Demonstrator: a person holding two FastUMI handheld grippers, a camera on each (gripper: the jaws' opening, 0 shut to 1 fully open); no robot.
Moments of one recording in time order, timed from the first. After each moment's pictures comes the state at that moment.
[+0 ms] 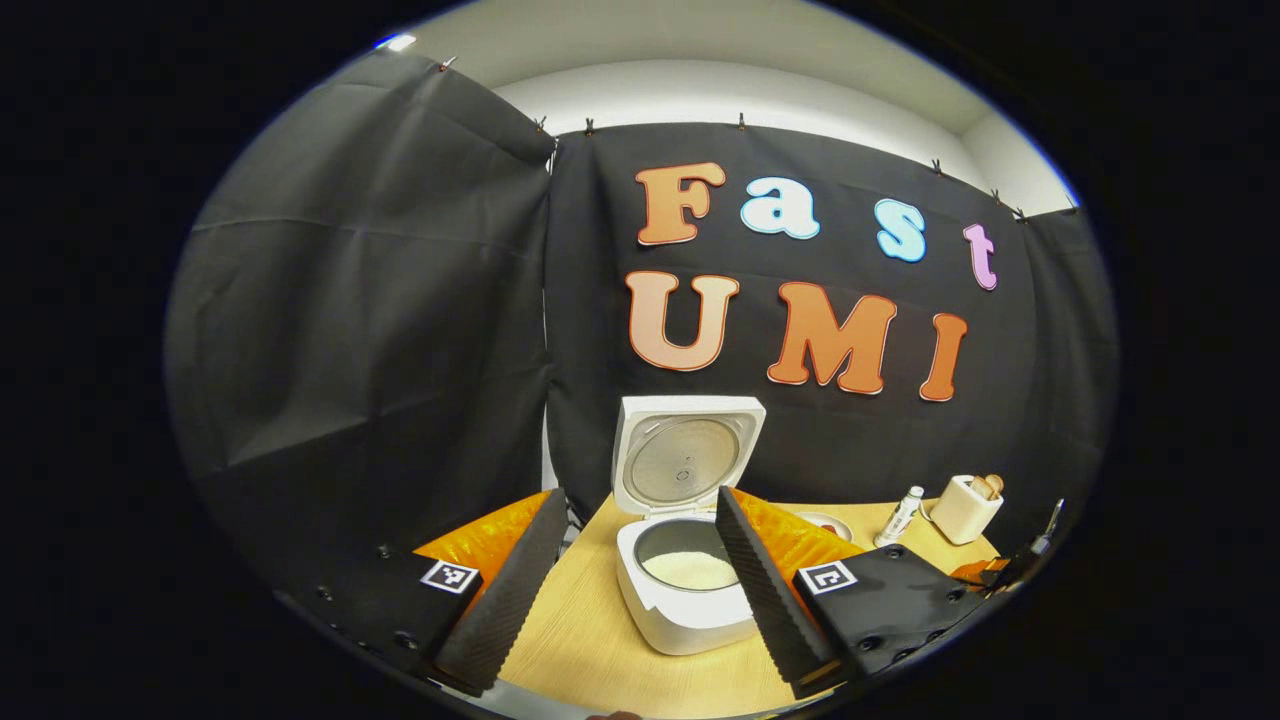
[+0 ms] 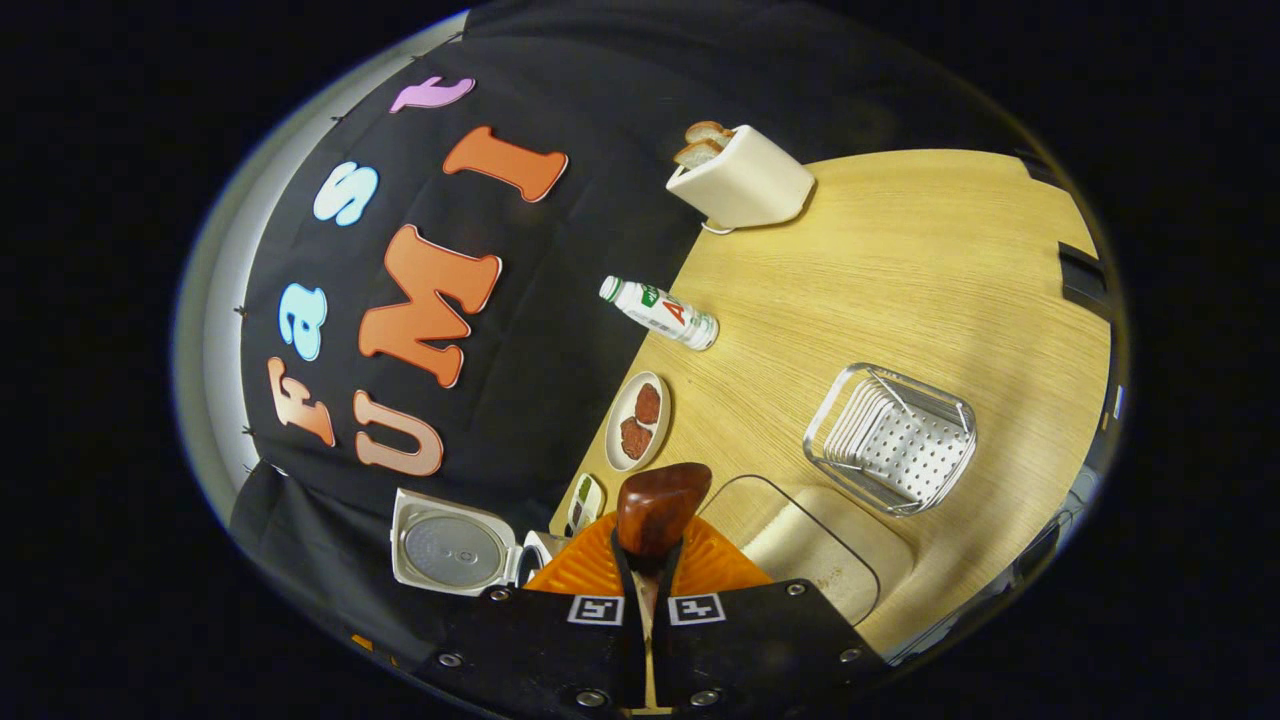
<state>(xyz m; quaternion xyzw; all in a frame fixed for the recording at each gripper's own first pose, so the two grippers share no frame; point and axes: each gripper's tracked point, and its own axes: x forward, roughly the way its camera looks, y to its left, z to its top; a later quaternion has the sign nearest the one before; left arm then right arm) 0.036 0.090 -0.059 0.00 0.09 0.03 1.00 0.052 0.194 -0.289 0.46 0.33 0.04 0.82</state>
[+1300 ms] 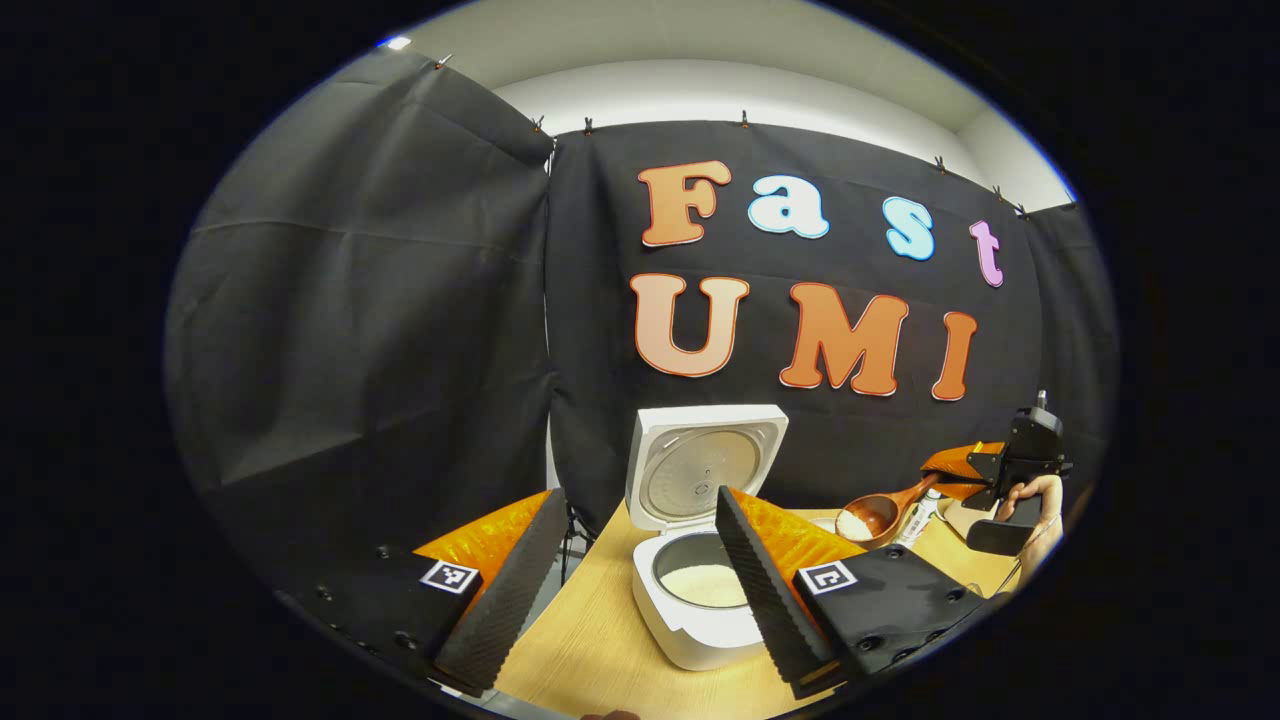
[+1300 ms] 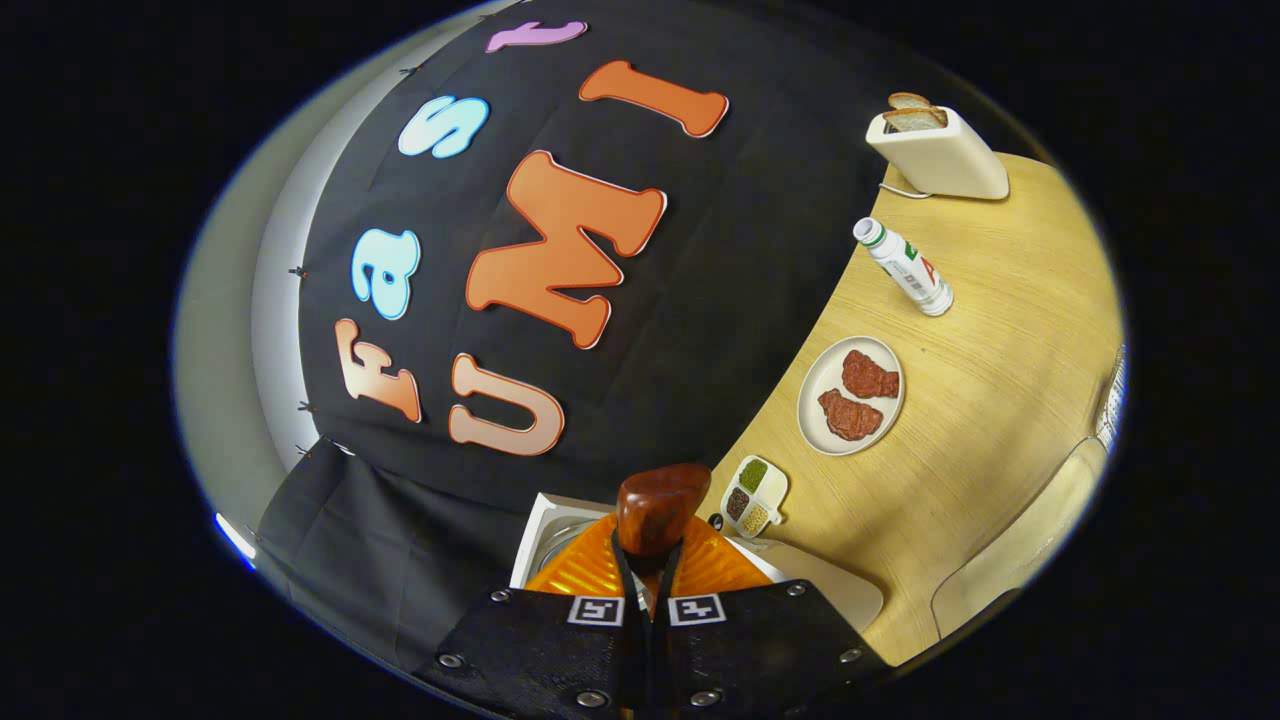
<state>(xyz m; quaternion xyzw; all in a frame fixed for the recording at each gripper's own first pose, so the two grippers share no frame) 0.074 0.121 -0.059 0.01 0.09 0.04 1.00 0.162 0.410 -0.150 0.48 0.31 0.17 0.80</state>
